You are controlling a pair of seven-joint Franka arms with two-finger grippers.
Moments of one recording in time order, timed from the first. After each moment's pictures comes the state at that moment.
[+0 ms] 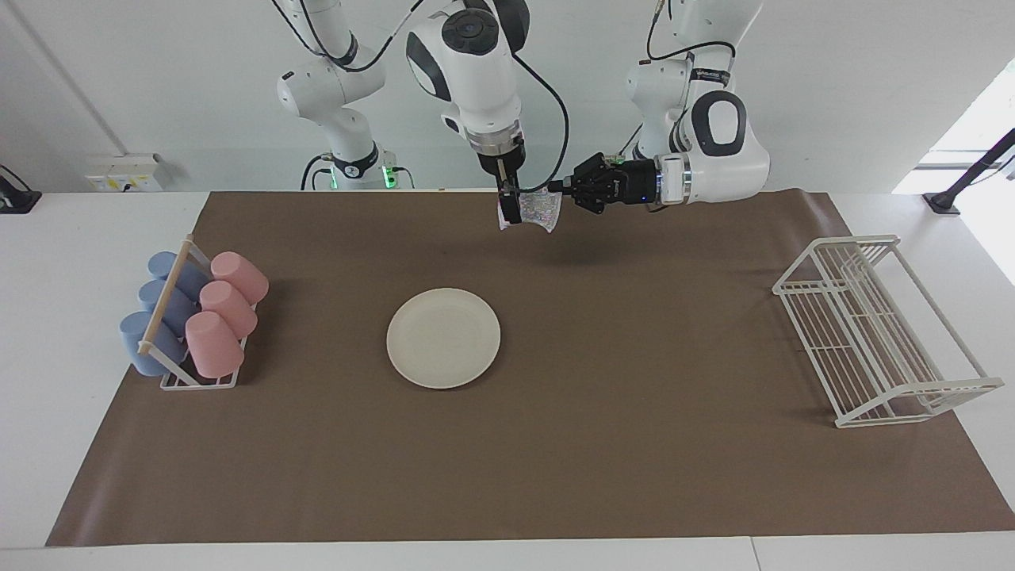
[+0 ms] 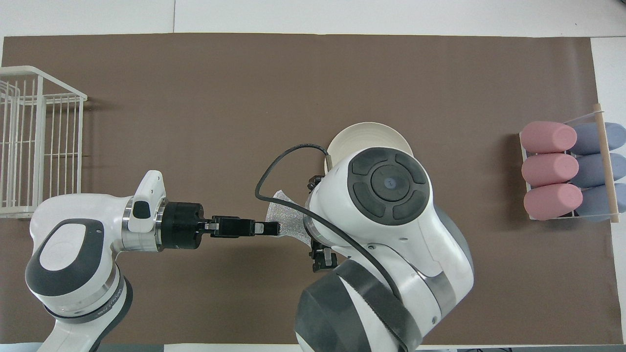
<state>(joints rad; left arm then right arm) -0.23 -0.21 -0.06 -2.41 -1.56 1.77 0.58 0.59 0.07 0.06 -1.75 0.23 1.83 2.15</state>
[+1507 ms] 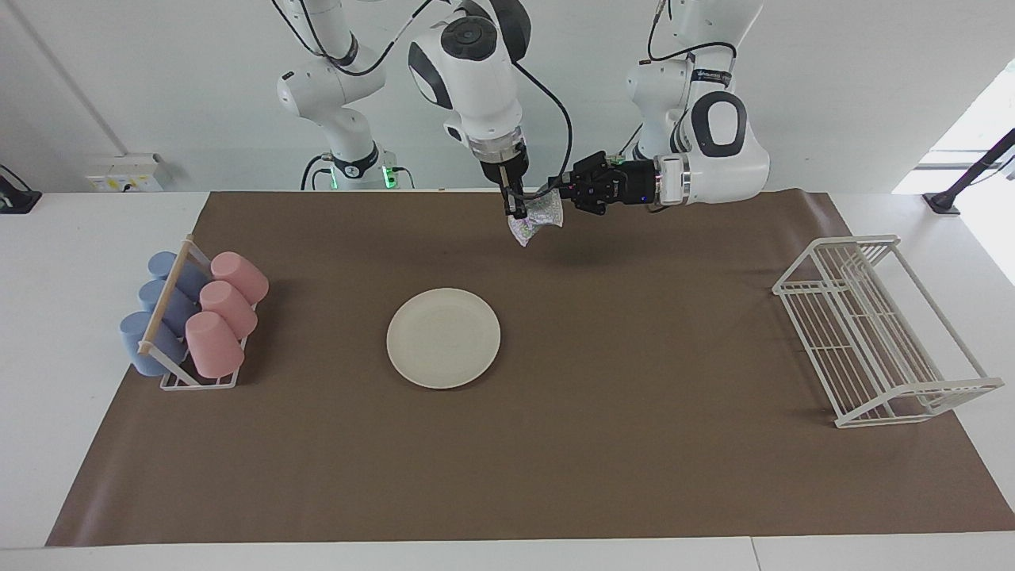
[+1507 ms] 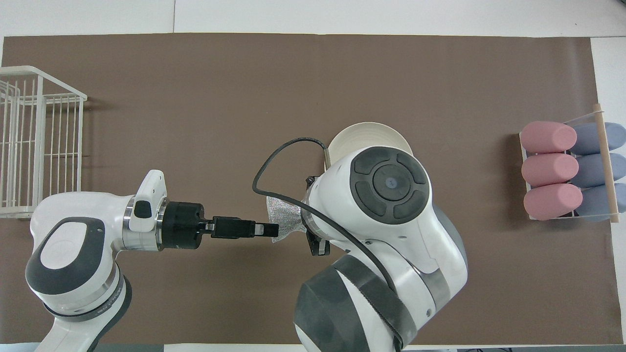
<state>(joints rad) -0.23 -0.20 -0.06 -2.40 -1.54 1.77 0.58 0.59 0.08 0.05 -1.76 0.23 1.90 2.12</state>
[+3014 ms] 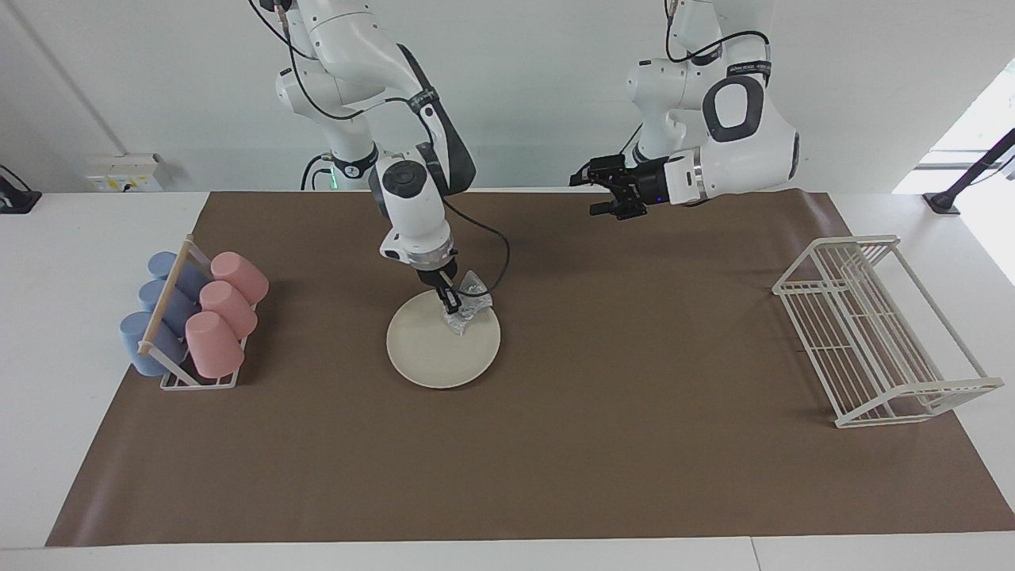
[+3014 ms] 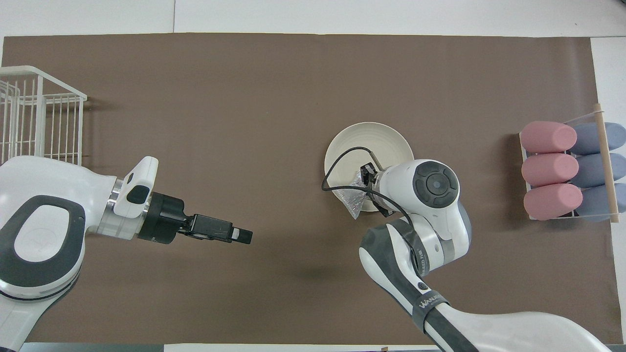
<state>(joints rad) -0.19 -0.18 -0.04 -2.25 -1.01 1.70 0.32 0.38 0.18 0.05 -2.21 0.13 2.50 1.44</state>
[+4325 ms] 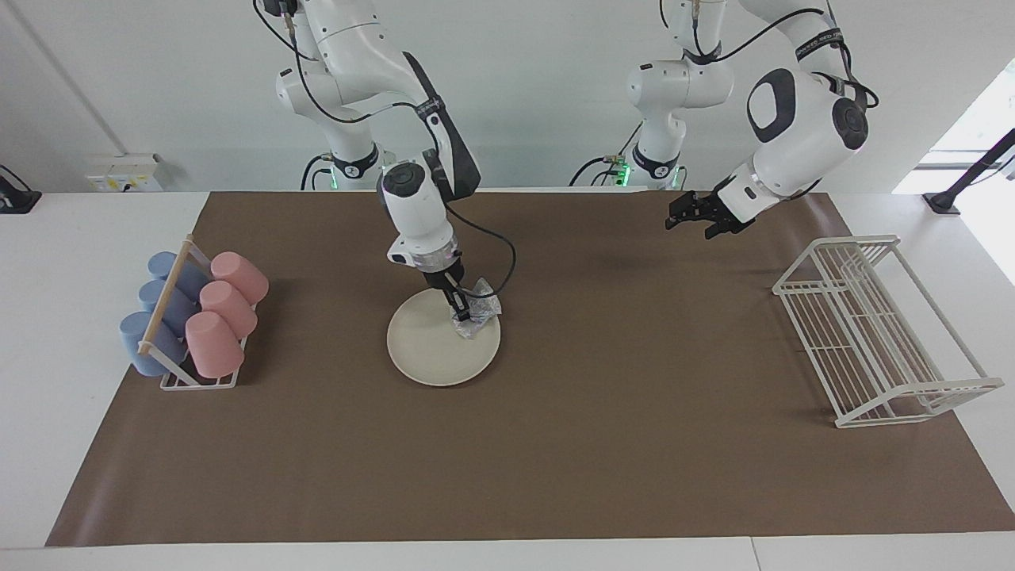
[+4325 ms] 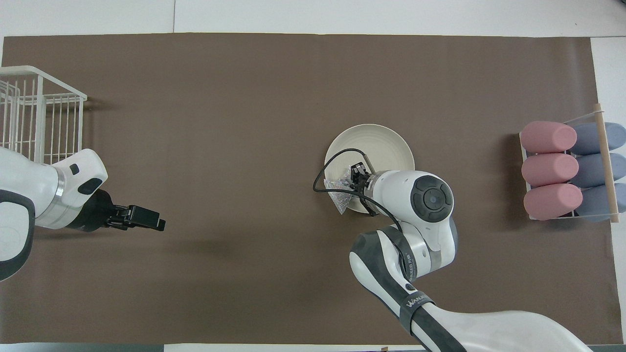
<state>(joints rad) -0.04 -0.18 -0.05 -2.19 -0.32 1.77 0.11 0.42 0.21 0.05 -2.24 0.24 2.67 1.38</state>
